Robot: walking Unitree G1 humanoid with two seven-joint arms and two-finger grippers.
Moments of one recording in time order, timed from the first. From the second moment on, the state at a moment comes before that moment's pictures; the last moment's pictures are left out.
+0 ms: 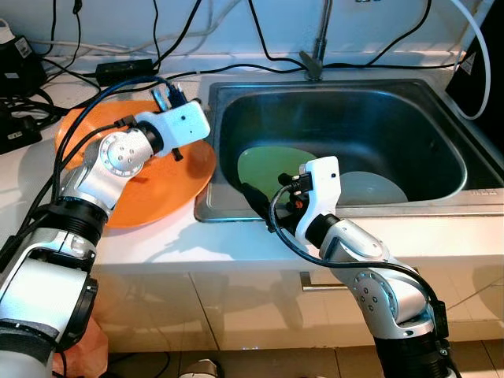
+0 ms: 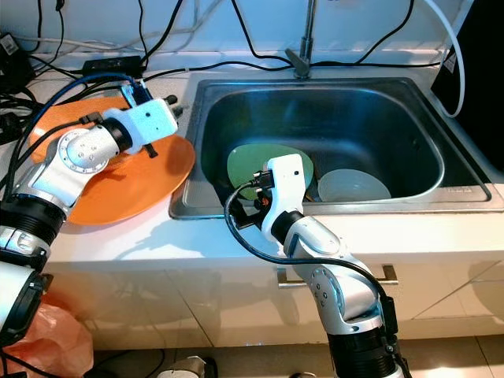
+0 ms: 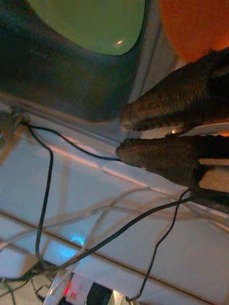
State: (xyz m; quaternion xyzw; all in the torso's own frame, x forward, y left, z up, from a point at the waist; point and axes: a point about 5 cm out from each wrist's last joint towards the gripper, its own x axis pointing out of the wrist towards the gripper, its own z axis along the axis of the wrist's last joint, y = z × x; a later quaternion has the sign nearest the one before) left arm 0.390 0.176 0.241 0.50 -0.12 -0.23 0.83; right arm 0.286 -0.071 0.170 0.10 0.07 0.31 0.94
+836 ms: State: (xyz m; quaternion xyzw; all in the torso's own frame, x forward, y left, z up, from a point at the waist) left arm 0.368 0.180 0.316 0.42 -0.22 -0.20 0.86; right arm 0.290 -0.069 0.168 0.10 0.07 0.31 0.94
